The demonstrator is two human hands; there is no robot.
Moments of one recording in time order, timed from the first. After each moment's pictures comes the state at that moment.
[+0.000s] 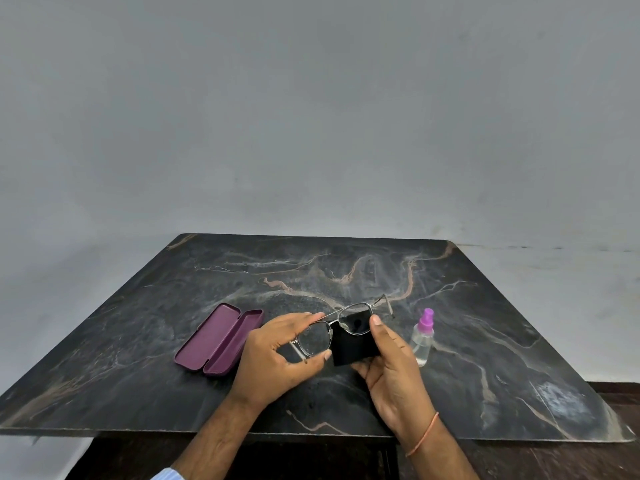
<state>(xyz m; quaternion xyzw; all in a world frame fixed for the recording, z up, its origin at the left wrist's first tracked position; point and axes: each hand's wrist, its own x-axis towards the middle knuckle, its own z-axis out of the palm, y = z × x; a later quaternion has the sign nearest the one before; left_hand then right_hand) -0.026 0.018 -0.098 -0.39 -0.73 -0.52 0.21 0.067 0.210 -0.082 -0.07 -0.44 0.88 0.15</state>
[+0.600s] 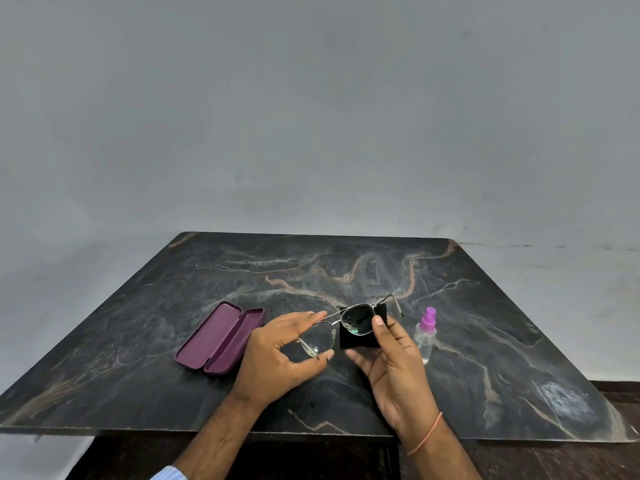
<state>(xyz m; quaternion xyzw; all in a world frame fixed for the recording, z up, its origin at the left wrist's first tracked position) -0.028 0.019 -0.099 -0.39 -0.74 -0.52 0.20 0.066 0.211 -0.079 -0.07 -0.44 0.88 0.18</state>
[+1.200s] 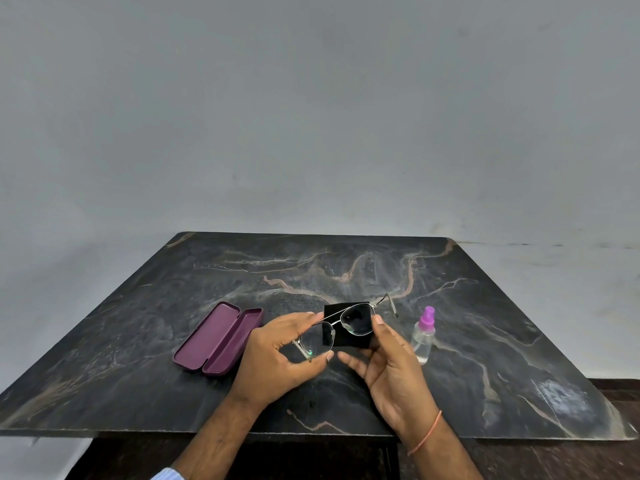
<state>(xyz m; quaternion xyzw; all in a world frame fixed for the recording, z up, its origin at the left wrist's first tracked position) -0.026 0.018 -0.098 -0.39 -0.74 -0.52 0.19 0.066 0.212 -0.083 -0.07 -0.42 0.89 0.15</state>
